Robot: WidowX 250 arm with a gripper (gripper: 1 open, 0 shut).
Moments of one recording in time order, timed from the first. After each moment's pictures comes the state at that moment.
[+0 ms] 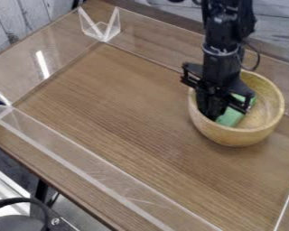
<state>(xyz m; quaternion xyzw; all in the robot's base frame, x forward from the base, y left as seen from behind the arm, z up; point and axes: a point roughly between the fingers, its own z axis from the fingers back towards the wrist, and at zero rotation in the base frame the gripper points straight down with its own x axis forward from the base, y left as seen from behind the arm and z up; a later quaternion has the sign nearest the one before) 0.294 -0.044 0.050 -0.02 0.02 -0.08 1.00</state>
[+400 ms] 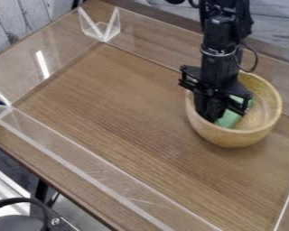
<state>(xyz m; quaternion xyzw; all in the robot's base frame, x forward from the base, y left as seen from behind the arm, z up) 0.289 -0.043 0.051 -0.04 0.03 -0.07 1.00</state>
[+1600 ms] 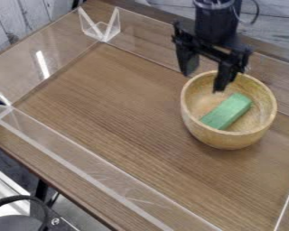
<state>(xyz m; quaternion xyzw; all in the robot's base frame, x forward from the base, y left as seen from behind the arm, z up) 0.293 -0.024 0.121 0.00 -0.06 -0.05 1.00</state>
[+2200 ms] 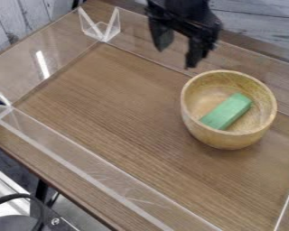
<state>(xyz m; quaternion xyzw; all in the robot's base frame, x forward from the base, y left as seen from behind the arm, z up) 0.285 0.019 0.140 0.03 -0.09 -0.05 0.99</state>
